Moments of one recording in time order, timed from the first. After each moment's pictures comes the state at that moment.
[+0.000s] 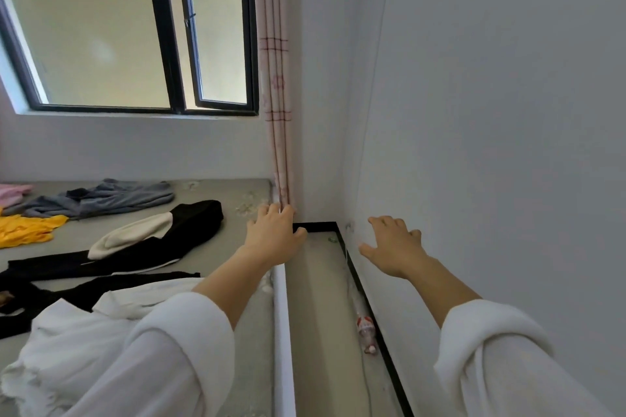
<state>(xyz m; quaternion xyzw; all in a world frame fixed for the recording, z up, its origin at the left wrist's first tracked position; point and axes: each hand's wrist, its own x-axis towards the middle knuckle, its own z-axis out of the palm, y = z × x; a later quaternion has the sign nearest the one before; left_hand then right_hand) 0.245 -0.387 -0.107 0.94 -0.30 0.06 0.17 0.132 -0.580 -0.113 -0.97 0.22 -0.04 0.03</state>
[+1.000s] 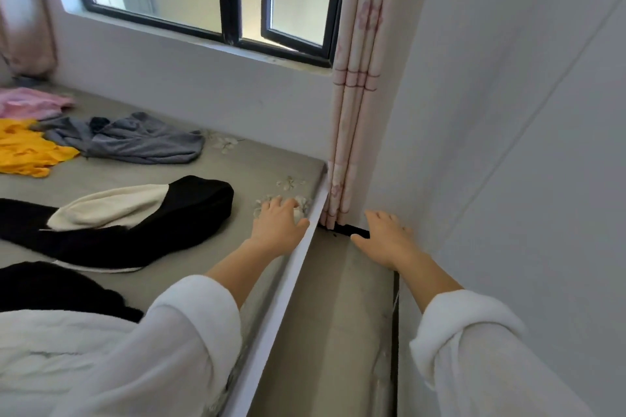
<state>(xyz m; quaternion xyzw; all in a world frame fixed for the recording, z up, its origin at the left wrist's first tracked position) 0.765 -0.650 -0.217 0.96 -0.06 -0.03 0.27 0.736 -0.857 -0.197 -0.99 0.03 0.07 0.07</state>
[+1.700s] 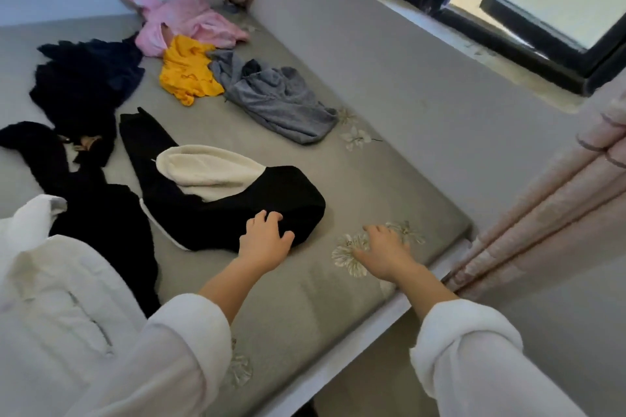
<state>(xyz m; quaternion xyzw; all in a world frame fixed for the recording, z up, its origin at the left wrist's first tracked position) 1.014 -0.519 -0.344 0.88 0.34 -0.04 0.33 1.135 -0.712 -0.311 -0.94 -0.25 0.25 0.03</state>
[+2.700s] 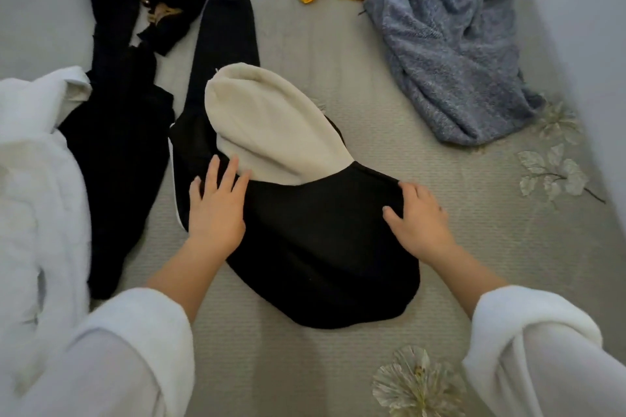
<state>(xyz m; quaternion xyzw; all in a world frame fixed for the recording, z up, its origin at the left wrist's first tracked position) 1.089 -0.329 -0.548 0.83 0.55 -0.08 0.05 1.378 -0.441 -0.541 -0.85 -0.48 0.22 0.05</state>
